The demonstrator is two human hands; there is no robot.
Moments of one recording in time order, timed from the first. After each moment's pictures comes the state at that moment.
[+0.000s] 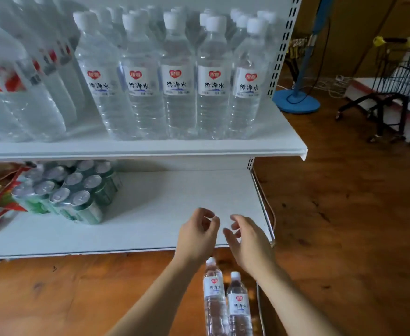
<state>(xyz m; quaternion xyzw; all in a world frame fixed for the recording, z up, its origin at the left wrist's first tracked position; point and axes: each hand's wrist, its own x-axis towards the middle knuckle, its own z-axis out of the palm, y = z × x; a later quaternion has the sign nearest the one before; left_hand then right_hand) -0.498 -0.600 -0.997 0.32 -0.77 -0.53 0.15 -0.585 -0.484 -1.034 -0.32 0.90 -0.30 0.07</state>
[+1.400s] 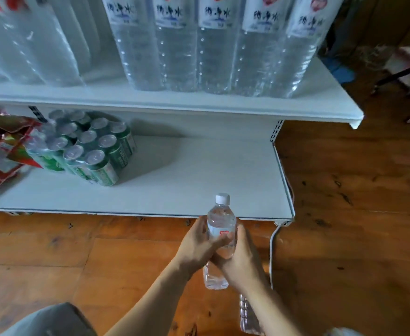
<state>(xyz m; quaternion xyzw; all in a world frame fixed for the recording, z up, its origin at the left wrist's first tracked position) -0.437 -0.610 -1.103 0.34 -0.66 -0.67 0.03 -0.500 -0.489 -1.109 -0.25 0.86 -0.38 0.22</state>
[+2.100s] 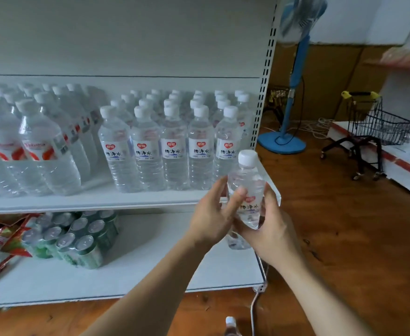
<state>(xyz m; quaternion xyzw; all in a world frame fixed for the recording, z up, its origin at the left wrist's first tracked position) -0.539 -0.589 -0.836 0.13 -0.76 -0.59 0.22 -0.616 -0.456 -0.866 -0.37 0.80 -0.47 -0.05</state>
